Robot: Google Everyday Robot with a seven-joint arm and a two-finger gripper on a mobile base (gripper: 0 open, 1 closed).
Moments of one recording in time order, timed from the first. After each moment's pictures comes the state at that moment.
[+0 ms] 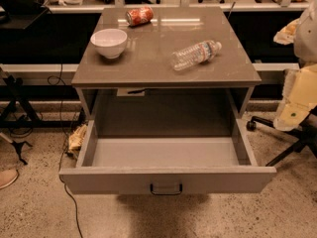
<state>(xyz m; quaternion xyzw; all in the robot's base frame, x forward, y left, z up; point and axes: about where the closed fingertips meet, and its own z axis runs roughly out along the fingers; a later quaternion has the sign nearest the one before) 0.438 -0.215 0.983 -0.60 0.78 -0.04 0.17</state>
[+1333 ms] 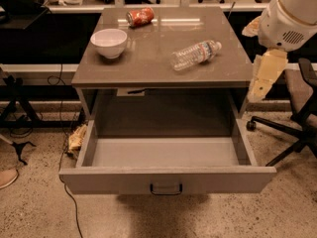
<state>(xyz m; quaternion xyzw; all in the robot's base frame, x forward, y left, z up) 0.541 -0.208 0.946 -0.65 0.74 -0.02 0.19</state>
